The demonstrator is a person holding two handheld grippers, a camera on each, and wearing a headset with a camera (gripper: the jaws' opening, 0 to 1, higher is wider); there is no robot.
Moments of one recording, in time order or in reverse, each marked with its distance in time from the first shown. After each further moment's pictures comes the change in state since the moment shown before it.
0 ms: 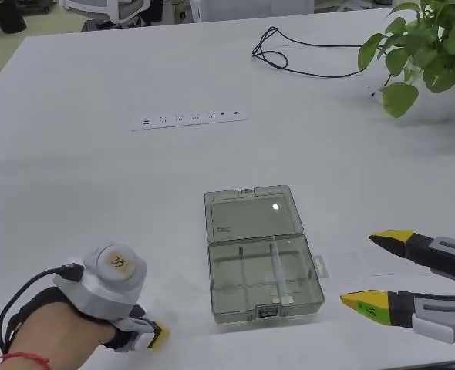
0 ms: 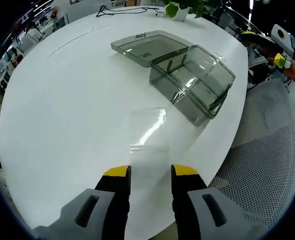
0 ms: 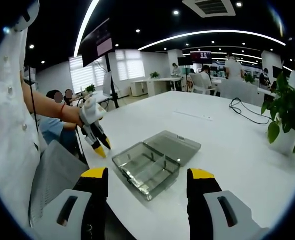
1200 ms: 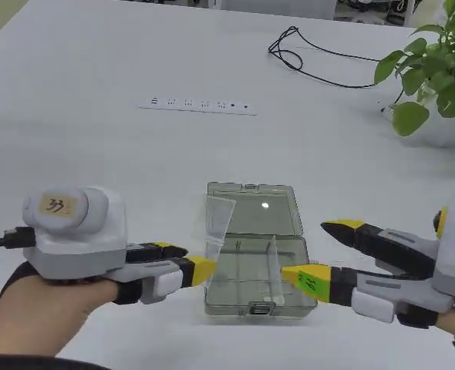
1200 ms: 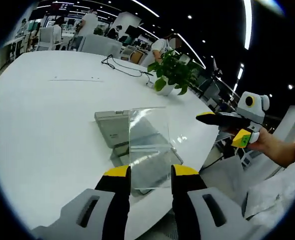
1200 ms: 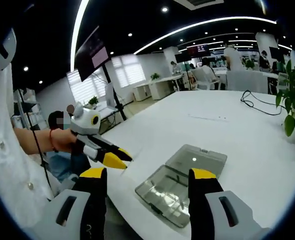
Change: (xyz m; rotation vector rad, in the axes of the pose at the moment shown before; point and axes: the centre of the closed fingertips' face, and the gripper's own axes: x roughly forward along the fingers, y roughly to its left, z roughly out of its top) left arm -0.077 -0.063 0.115 -0.269 -0.565 -0.280; right arm 0.057 0.041 0.065 0.187 -0.046 0.078
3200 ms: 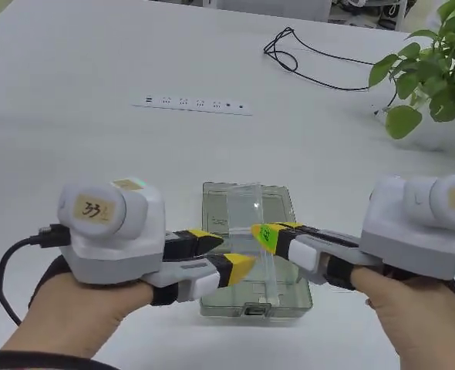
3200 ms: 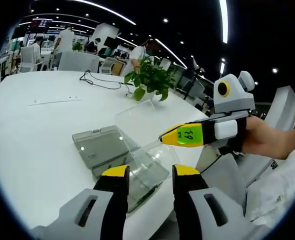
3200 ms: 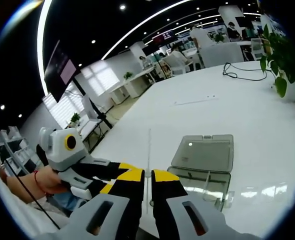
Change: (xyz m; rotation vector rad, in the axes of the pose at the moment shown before) left arm 0.014 -0.034 0.014 0.161 -0.051 -0.095; right arm 0.039 -0.003 0.001 0.280 0.047 -0.156
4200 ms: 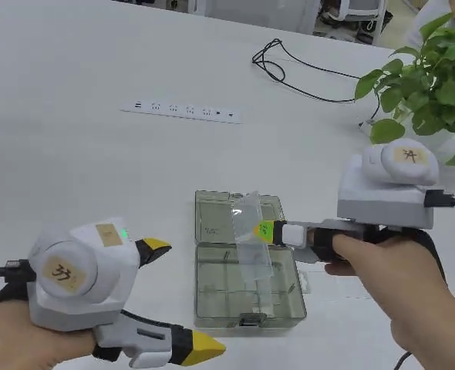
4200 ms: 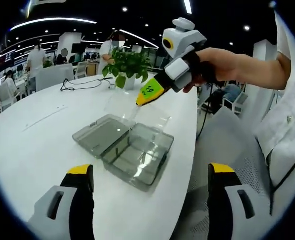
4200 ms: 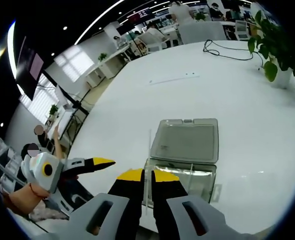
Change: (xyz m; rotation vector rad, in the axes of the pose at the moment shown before) left arm -0.019 0.021 -0.048 0.328 0.124 -0.090; right arm 0.024 -0.037 -0.008 0.115 0.232 -0.195
